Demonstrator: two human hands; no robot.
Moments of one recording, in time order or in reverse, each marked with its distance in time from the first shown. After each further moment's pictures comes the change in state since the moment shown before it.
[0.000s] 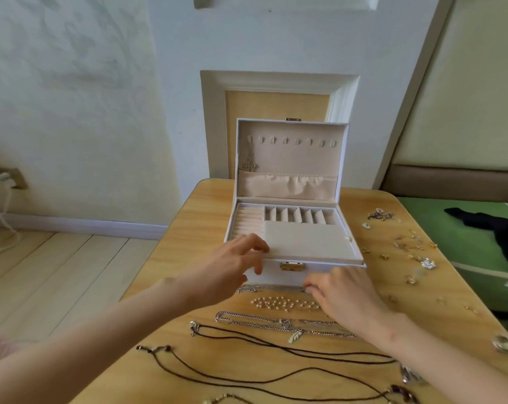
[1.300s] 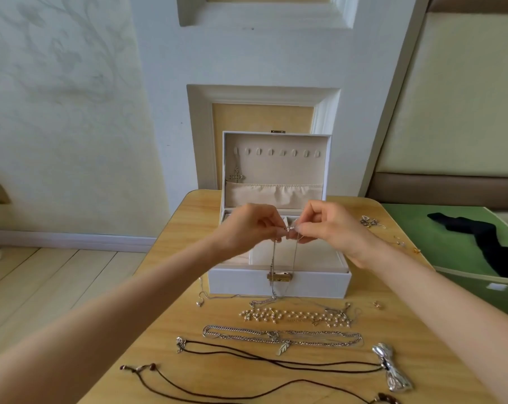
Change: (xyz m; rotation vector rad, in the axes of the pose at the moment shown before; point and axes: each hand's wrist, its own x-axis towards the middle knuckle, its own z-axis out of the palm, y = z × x) left_hand 0.085 0.018 -0.042 -0.644 0.106 -0.290; right_hand 0.055 0.024 -0.068 1.151 0.073 0.192
